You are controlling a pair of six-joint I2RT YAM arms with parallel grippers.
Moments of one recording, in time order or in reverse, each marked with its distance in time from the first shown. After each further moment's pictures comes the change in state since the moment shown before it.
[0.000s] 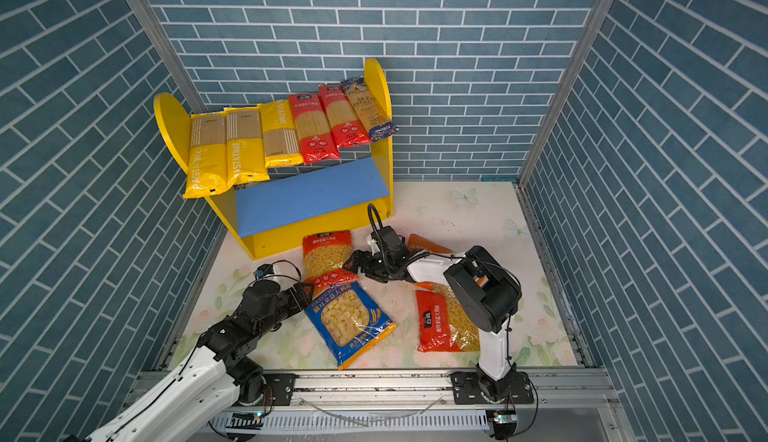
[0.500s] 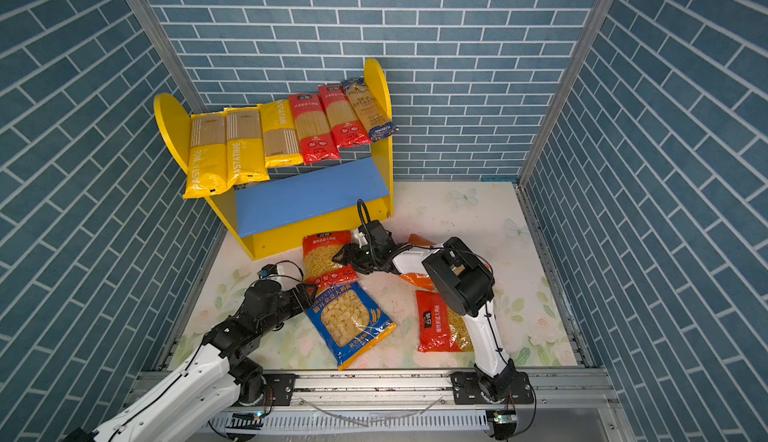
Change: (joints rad) left arm 0.017 -0.001 -0.032 0.054 0.056 0.000; right arm 0.018 0.188 0.175 0.099 -0.079 0.093
